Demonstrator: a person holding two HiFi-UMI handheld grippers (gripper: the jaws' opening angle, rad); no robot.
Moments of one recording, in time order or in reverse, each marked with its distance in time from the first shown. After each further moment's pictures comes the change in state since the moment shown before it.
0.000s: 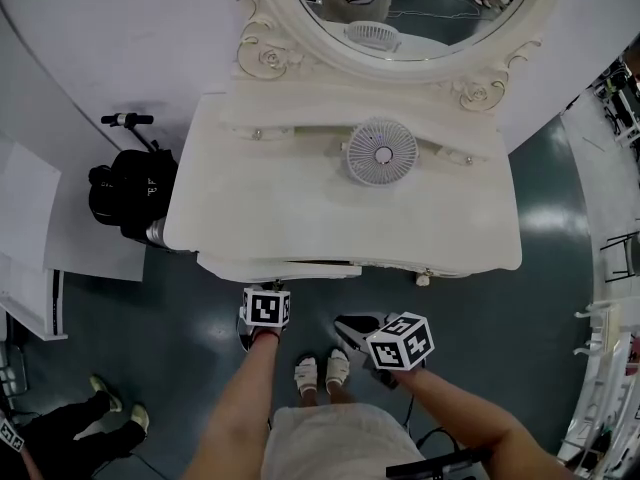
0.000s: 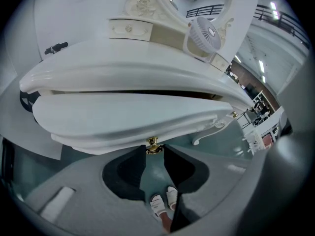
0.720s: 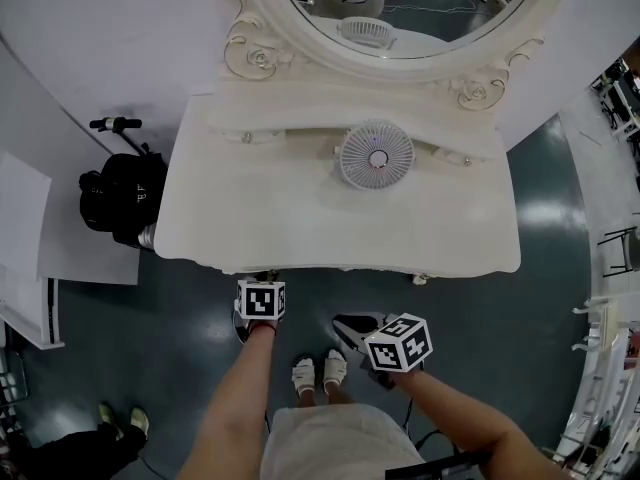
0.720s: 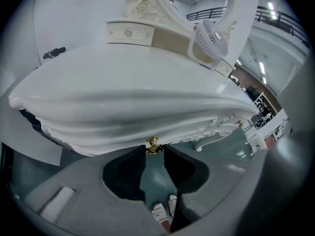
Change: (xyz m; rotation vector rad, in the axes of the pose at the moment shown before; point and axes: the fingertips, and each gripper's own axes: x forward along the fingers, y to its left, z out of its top) left arm 0.014 0.008 0.040 -0.003 -0.045 0.015; right arm 0.001 -0.019 0.012 0.028 -0.021 -0.029
